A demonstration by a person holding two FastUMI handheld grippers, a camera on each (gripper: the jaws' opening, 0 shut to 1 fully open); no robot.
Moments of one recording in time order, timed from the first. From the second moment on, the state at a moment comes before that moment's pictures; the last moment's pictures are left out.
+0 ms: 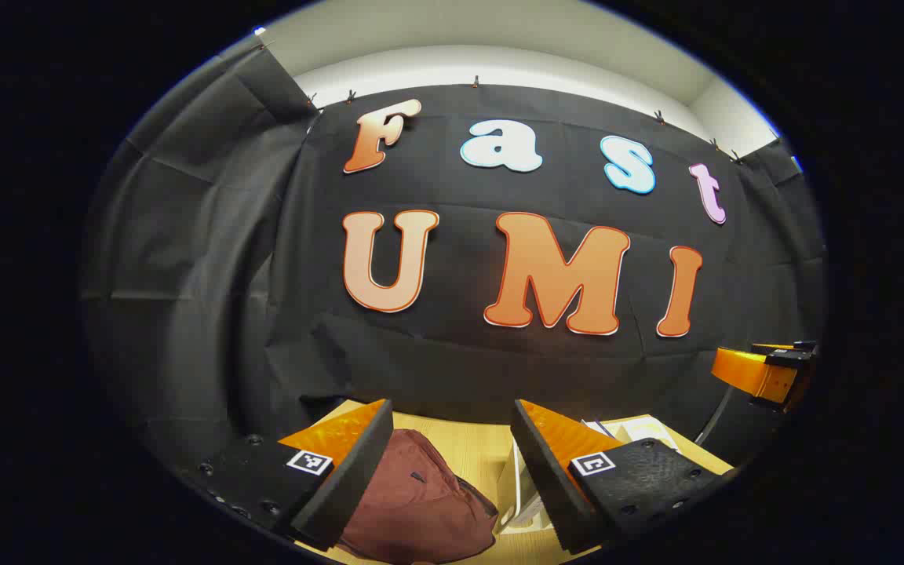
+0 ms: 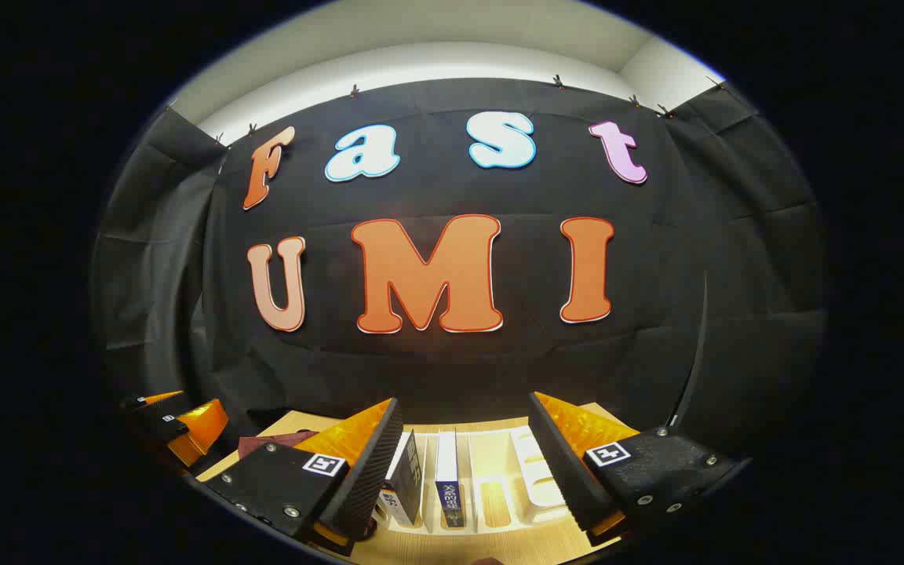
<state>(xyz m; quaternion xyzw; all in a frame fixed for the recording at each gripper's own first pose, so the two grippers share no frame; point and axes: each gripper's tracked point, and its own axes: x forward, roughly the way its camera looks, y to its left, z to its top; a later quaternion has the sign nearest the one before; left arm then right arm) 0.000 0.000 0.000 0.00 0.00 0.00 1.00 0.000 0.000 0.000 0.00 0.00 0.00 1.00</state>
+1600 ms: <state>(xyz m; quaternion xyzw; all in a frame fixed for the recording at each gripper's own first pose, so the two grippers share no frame) 0.016 -0.003 0.004 0.03 0.00 -0.01 1.00 0.008 -0.002 -0.005 0.01 0.02 0.00 1.00</state>
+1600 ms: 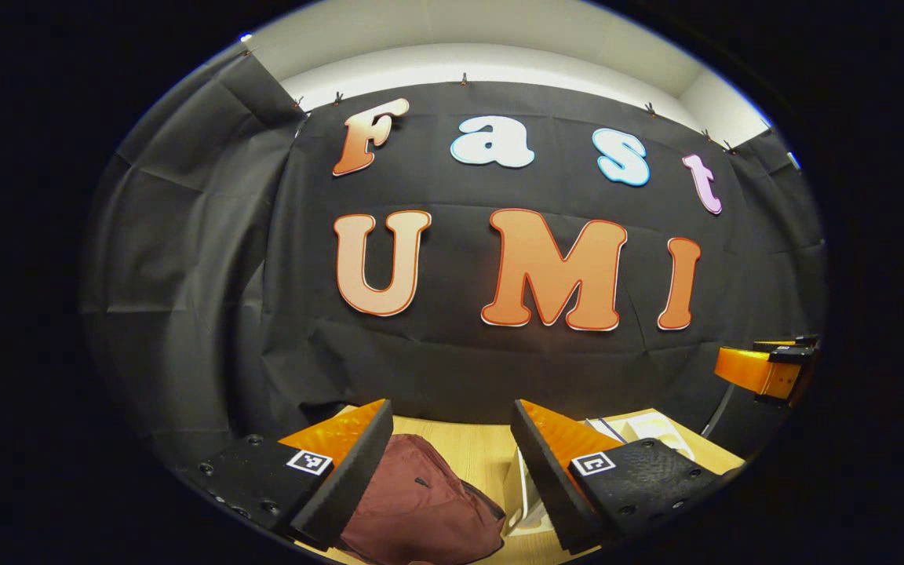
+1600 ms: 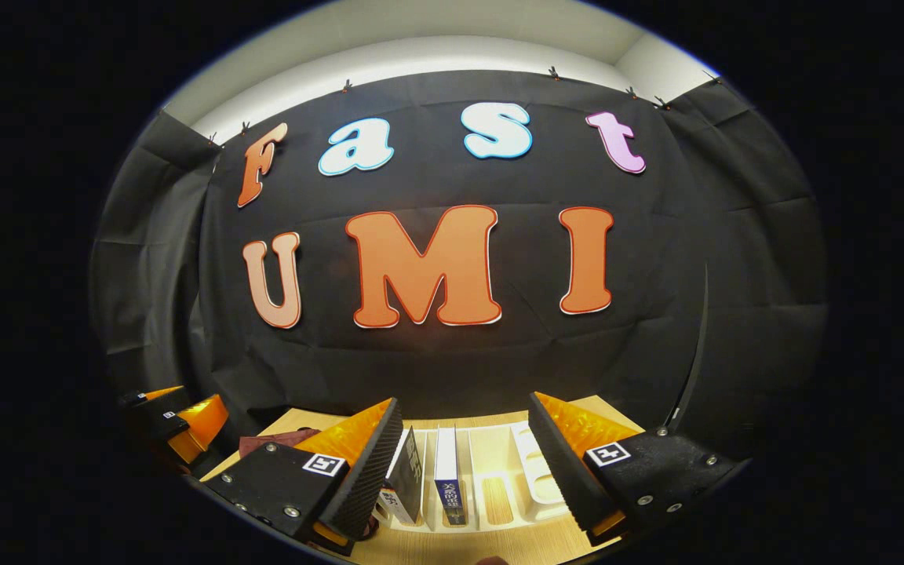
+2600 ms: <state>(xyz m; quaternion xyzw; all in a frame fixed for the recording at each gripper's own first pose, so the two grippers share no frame) 0.004 -0.001 -0.032 0.09 0.03 -0.02 1.00 -0.003 -0.022 -0.019 -0.01 0.03 -0.03 1.00</state>
